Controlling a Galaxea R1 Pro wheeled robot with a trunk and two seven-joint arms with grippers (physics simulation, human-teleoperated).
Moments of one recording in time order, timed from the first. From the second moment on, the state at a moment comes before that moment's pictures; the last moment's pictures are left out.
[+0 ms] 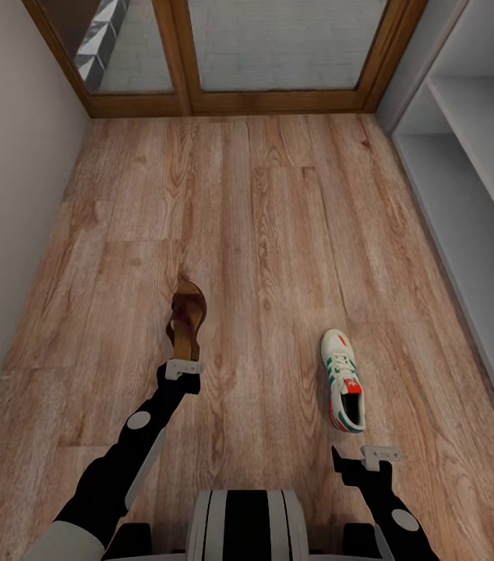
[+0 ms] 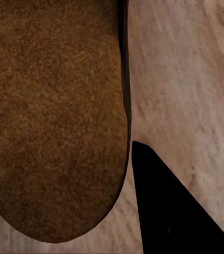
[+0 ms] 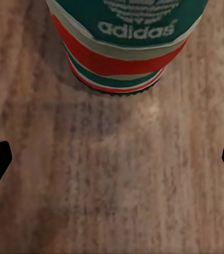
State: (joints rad) left arm -0.49 0.00 -0.22 -1.13 0.09 0.09 0.00; right arm -0.21 0.00 -0.08 -1.00 0.01 0.02 0.00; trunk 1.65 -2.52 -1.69
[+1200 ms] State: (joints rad) left arm -0.49 0.00 -0.22 -1.13 0.09 0.09 0.00; right arm -0.22 0.00 -0.08 -0.95 0.00 0.01 0.00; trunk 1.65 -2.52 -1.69
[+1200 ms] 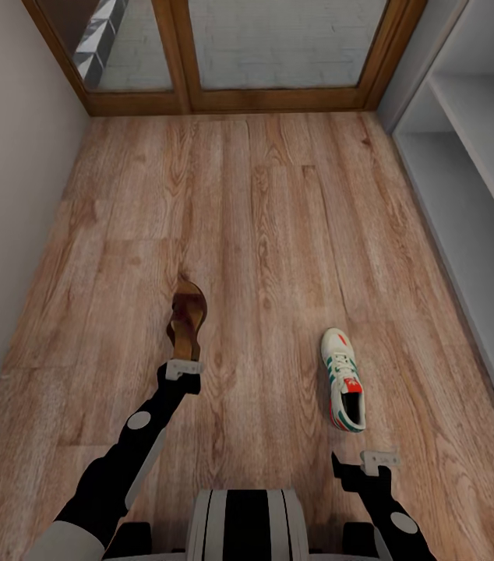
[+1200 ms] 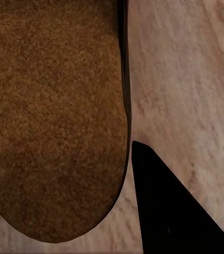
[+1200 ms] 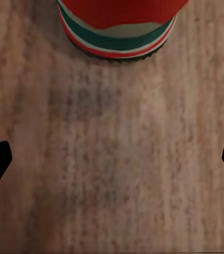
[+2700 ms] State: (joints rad) left arm -0.49 0.00 -0.22 -1.13 0.09 0.09 0.00; right arm -0.22 0.00 -0.09 -0.95 0.00 0.01 0.00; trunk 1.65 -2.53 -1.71
